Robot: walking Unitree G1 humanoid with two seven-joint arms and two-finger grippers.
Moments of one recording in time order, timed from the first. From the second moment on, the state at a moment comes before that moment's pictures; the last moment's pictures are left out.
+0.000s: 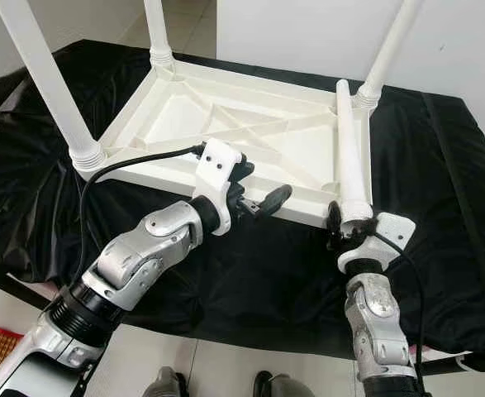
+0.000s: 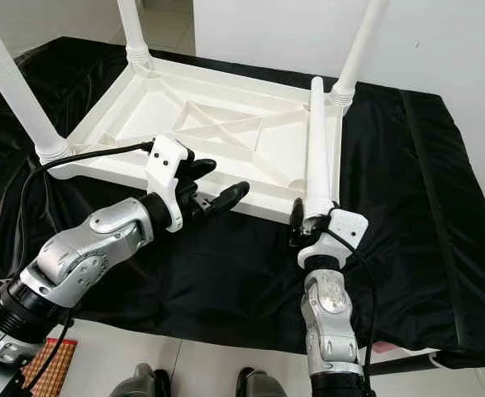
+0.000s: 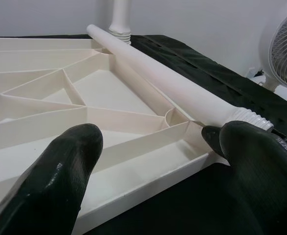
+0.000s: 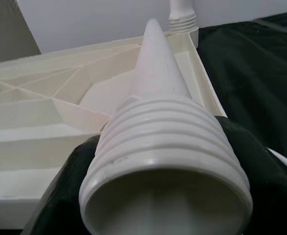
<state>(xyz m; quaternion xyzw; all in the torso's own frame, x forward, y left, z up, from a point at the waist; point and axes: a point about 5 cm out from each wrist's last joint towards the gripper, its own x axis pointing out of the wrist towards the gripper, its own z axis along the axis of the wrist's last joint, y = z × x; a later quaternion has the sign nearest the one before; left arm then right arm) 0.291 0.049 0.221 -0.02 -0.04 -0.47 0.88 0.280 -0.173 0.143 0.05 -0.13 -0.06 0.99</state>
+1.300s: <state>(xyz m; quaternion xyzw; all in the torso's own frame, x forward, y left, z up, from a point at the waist) 0.320 0.027 0.240 -0.24 0.09 -0.51 0.82 0.271 -0.166 0.169 -0.06 -0.23 0.02 0.97</state>
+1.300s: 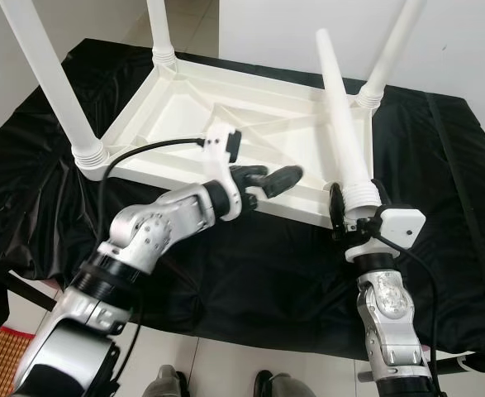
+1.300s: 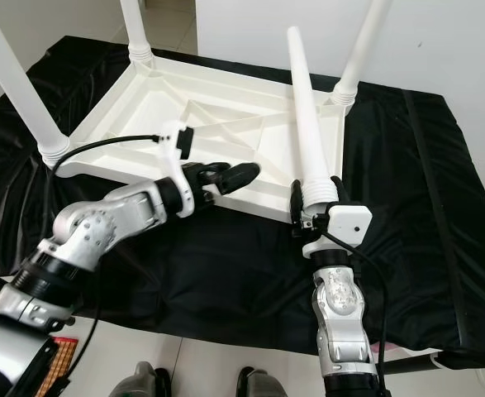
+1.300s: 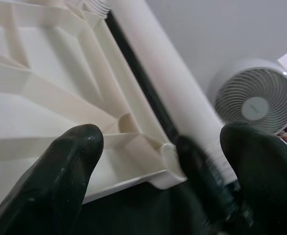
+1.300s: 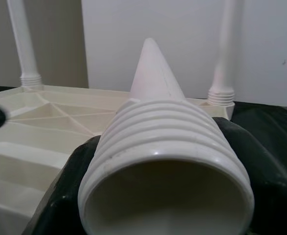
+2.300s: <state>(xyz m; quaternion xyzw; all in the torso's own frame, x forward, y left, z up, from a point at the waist) 0.358 -0.005 0.237 -0.24 0.17 -0.46 0.84 0.256 -0.130 0.167 -0.08 -0.23 0.14 0.96</state>
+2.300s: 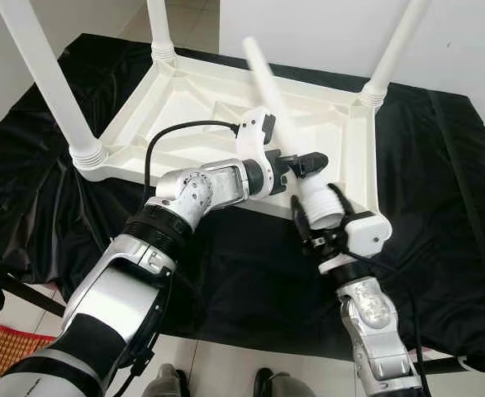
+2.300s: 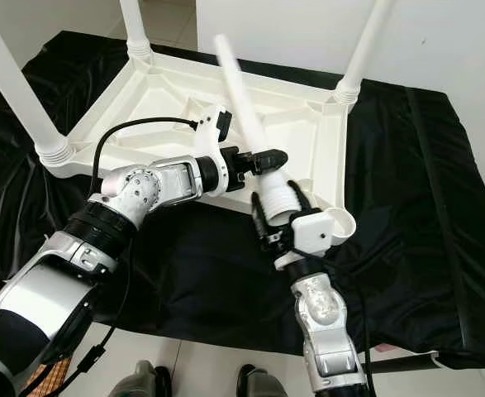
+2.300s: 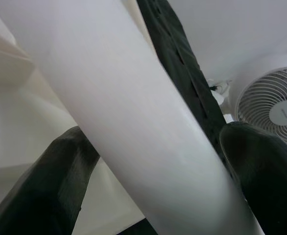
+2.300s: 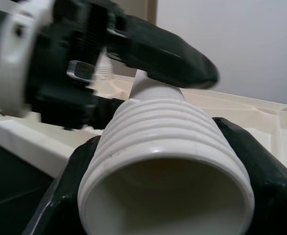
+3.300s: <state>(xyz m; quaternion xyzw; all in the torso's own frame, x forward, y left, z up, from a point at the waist) 0.382 0.000 0.265 -0.28 0.15 -0.42 0.85 0.251 -0.130 0.171 -0.11 -0.25 0.16 0.95</state>
